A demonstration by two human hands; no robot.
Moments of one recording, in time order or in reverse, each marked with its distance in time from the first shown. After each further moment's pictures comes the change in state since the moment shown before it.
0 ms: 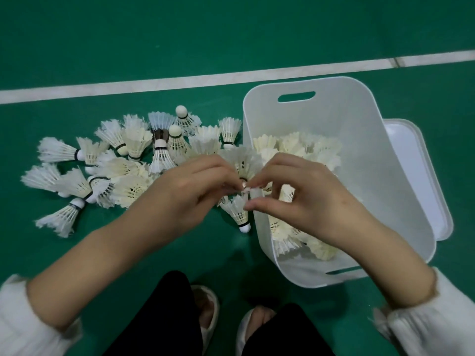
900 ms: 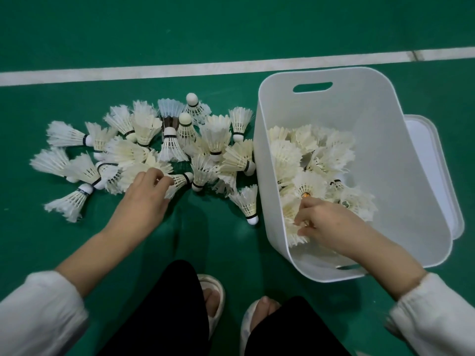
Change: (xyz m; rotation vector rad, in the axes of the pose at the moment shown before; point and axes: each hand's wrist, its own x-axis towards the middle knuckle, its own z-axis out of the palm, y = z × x) left_hand -0.093 -0.112 0.043 0.447 -0.156 -0.543; right_hand -0.035 0.075 0.042 -0.407 -0.506 0.275
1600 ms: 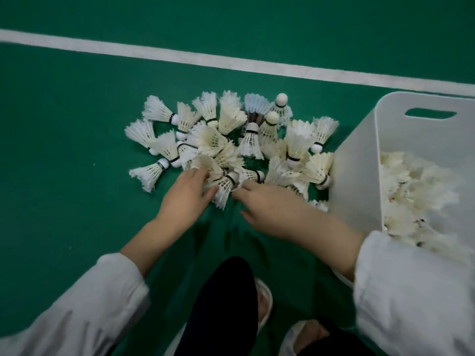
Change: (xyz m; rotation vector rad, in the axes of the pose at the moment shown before) left_hand -0.028 -0.047 0.008 -0.307 0.052 -0.419; right_hand 0.106 -0.188 -0.017 -0.220 -0.051 -0.468
